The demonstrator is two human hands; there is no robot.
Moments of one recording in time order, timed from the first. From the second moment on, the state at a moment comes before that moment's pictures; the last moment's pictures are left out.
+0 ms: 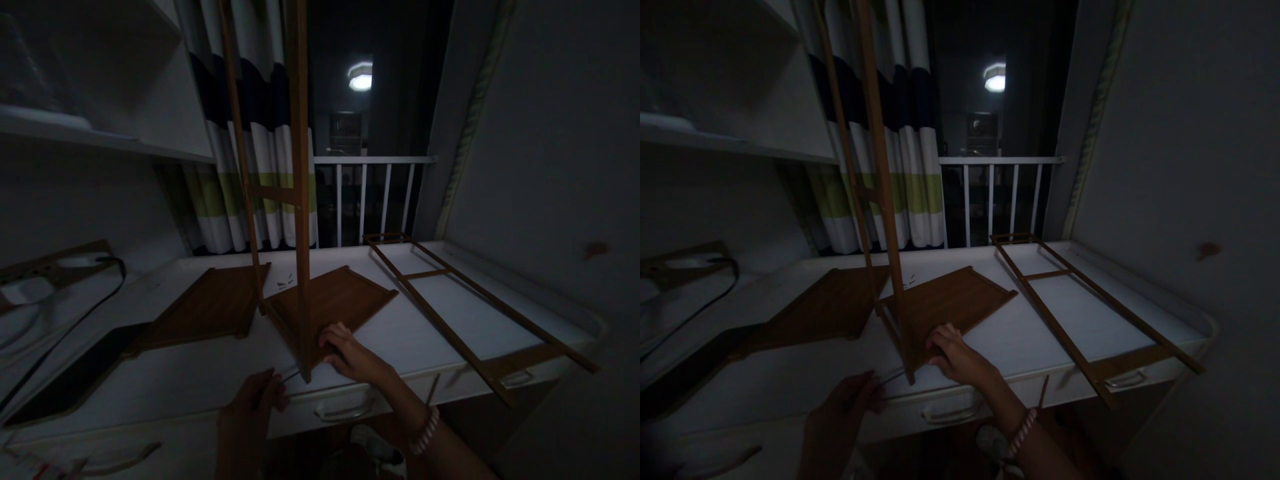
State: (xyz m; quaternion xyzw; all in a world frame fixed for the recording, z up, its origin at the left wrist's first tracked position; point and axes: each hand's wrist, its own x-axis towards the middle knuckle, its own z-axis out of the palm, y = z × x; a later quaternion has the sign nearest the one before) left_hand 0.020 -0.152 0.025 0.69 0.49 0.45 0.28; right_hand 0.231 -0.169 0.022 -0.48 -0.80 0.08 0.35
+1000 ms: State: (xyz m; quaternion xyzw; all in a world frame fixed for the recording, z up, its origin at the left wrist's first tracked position) left_hand 0.006 -0.144 -0.013 0.77 0.41 0.45 0.19; right_hand 0.232 -0.167 0.019 -0.47 -0.80 0.09 0.35
